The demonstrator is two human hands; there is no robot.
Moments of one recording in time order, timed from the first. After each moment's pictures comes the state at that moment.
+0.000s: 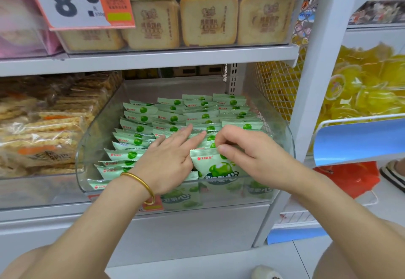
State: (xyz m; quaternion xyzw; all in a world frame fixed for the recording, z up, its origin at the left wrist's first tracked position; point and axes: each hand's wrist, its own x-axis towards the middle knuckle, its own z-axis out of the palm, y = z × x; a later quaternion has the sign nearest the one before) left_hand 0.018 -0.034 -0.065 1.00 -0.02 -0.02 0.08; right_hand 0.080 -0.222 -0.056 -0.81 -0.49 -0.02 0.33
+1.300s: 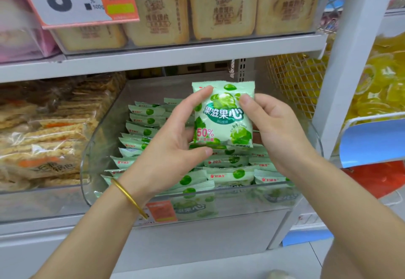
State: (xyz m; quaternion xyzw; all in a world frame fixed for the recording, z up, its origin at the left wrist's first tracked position) left_hand 0.015 -0.035 -0.042 0.75 -0.15 0.10 0.64; right_hand 0.099 -0.188 -0.049 -0.68 -0.22 0.01 0.70
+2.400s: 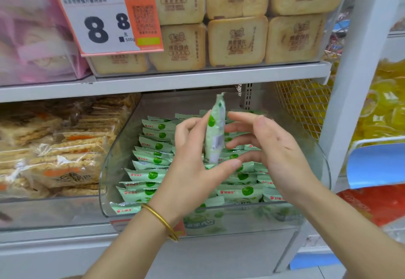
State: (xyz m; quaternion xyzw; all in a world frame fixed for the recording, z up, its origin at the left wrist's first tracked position) left_hand 0.012 -0.045 -0.048 0.86 -0.05 0.23 0.46; right_hand 0.082 -0.187 -0.049 -0.61 -0.32 0.05 0.72
